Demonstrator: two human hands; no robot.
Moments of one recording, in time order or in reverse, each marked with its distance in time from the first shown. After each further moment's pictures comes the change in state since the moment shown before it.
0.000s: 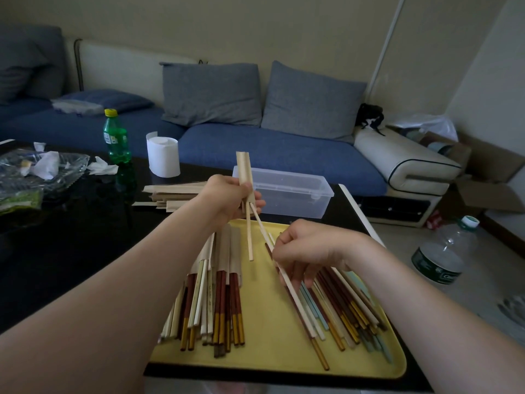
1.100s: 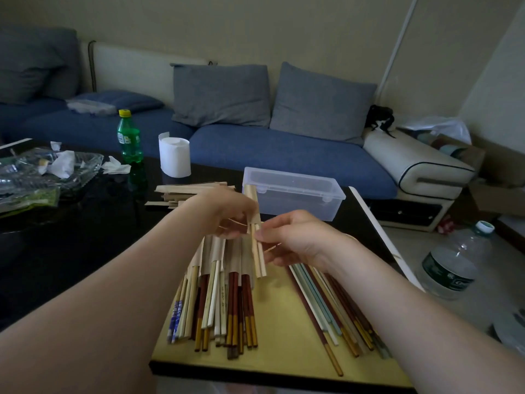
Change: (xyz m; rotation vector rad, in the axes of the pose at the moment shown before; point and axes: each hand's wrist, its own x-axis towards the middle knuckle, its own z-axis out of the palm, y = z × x) left_hand 0.004 0.003 -0.025 0.510 -0.046 -0.188; right_hand 0.027 -0.021 0.028 0.464 0.252 -0.079
